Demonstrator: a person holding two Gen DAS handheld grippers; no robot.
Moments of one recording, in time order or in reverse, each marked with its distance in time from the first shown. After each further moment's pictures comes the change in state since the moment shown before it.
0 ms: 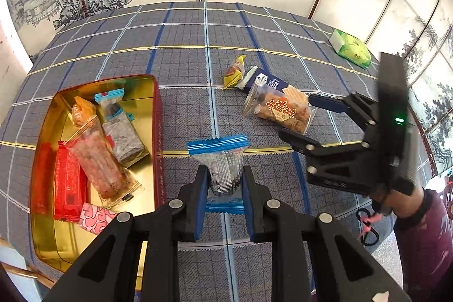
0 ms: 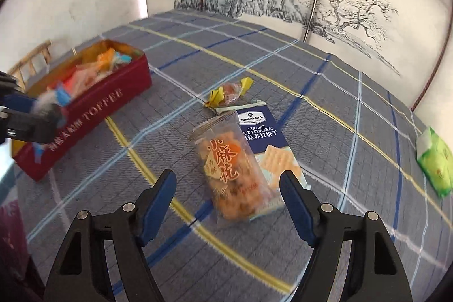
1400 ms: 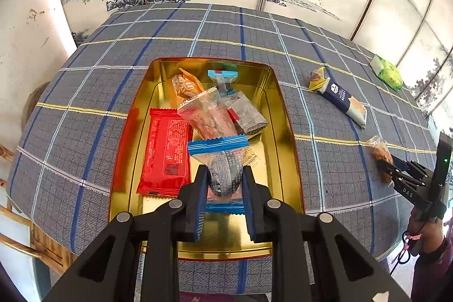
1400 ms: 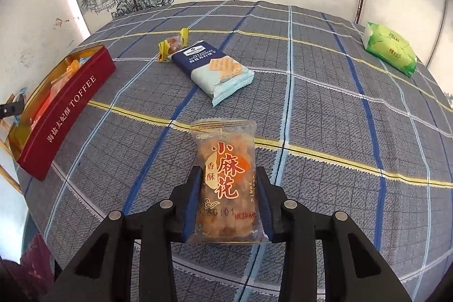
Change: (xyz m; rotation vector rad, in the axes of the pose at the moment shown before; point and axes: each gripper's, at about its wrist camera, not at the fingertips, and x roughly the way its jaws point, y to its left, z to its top) left arm -0.044 0.115 -0.044 -0.116 -0.059 0.099; right arm -0.053 -0.006 -0.082 0.386 0.071 -0.123
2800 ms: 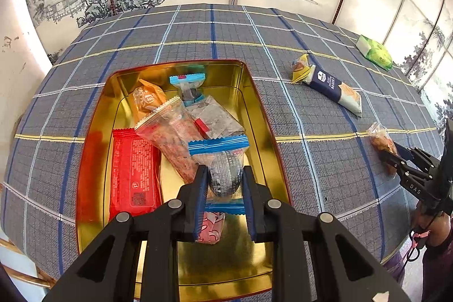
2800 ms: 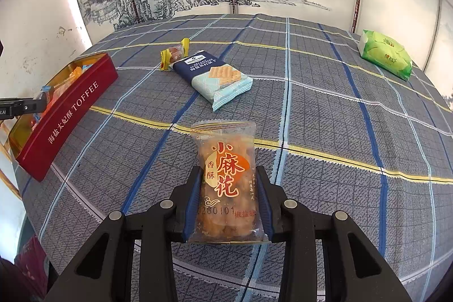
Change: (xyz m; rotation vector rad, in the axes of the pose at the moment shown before) left arm 0.037 -0.025 0.012 0.129 0.004 -0.044; right arm -0.003 0.000 -0.010 0.011 -0.078 -0.001
